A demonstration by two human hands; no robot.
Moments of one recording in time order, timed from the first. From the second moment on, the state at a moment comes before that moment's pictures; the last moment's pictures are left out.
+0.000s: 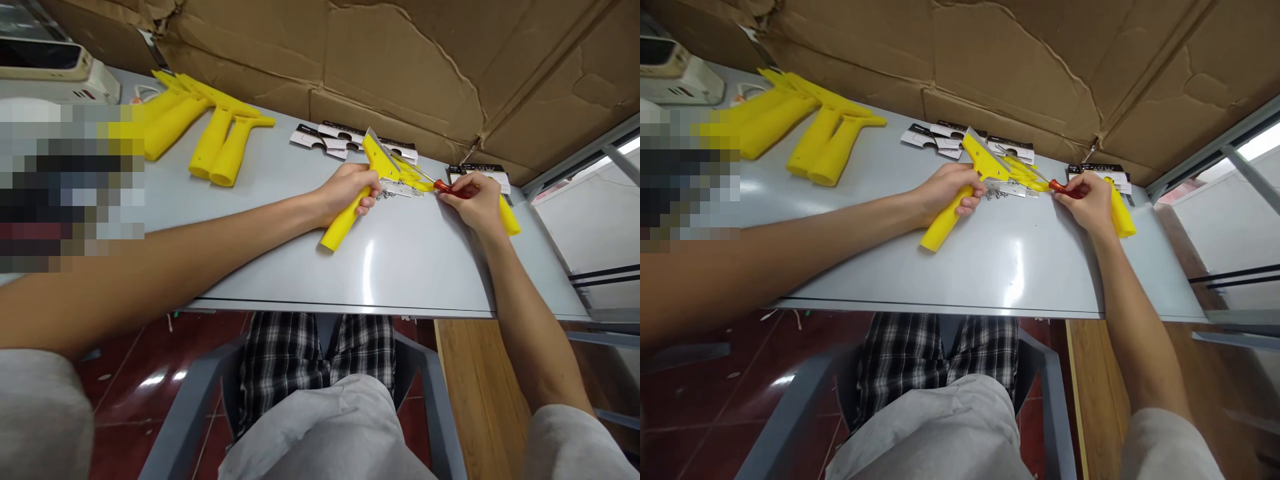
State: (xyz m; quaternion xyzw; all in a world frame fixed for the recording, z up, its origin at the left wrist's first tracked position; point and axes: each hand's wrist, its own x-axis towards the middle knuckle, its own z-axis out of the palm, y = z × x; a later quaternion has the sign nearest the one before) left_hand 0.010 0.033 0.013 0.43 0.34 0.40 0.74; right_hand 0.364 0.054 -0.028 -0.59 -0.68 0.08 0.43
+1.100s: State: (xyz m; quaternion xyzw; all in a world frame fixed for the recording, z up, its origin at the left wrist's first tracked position) left_hand -0.018 0.068 0.038 0.32 0.28 0.49 0.76; right_hand 0.290 0.094 -0.028 -0.54 -0.78 -0.11 0.29
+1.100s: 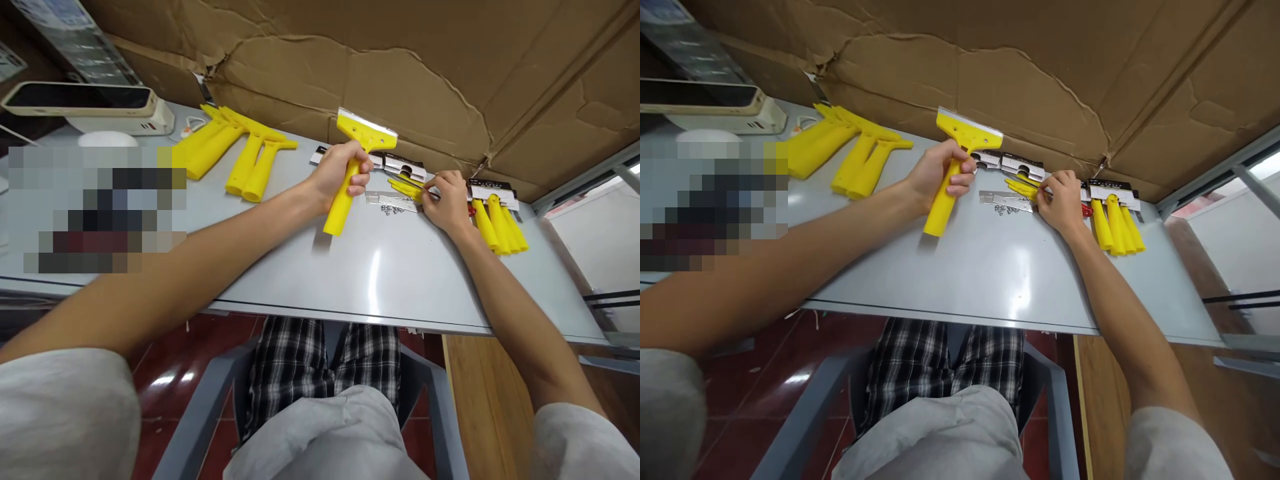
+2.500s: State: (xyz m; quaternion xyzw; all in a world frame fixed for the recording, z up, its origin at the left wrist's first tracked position) left_hand -0.045 0.031 0.016 0.44 0.38 0.37 0.72; right_hand 0.292 0.099 -0.041 -0.53 -0.79 -0.03 0.30
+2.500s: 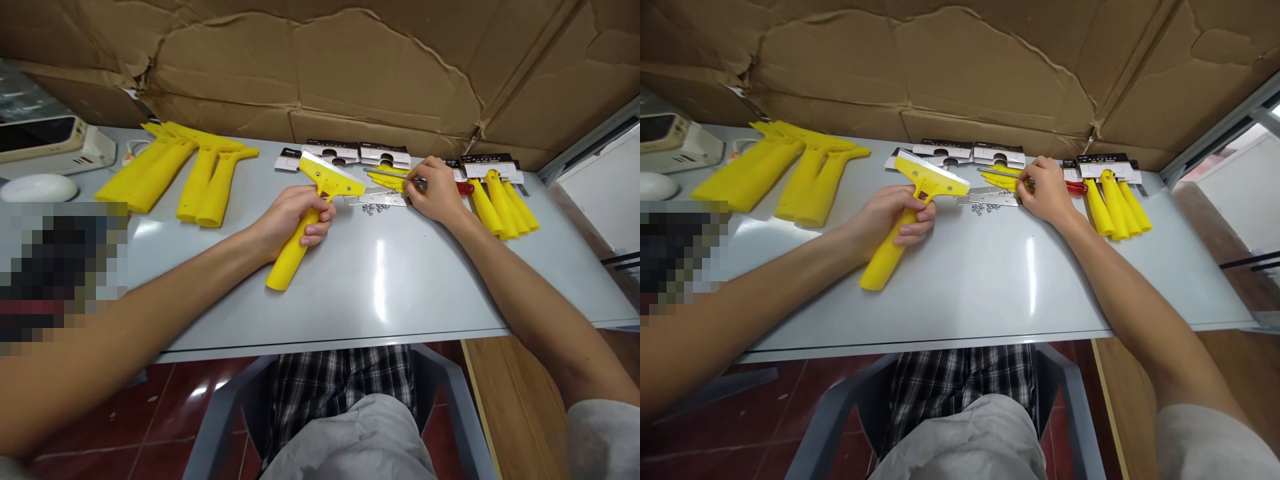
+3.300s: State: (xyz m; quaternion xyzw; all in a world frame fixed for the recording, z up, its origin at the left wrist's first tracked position) left_hand -0.046 0.031 0.015 0.46 0.38 0.35 0.72; right_hand 0.250 0.050 -0.022 -0.42 -0.87 0.05 0.26
